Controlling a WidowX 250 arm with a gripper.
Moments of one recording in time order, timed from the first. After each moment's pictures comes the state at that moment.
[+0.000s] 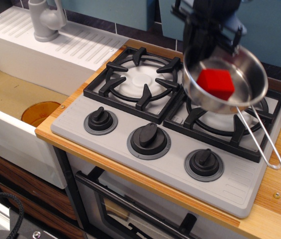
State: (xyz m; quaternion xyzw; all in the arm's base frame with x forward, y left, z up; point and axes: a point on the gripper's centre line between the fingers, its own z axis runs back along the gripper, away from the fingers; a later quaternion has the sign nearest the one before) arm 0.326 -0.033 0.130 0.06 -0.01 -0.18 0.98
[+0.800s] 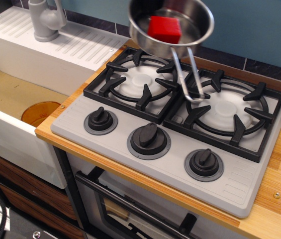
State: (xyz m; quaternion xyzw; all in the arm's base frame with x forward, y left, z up) arm 0.347 0.045 0.161 0.05 -0.02 -0.24 0.97
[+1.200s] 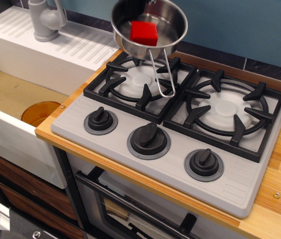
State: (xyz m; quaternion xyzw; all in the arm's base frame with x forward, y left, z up) arm 0.364 0.069 0.136 0.04 -0.03 -0.25 0.97
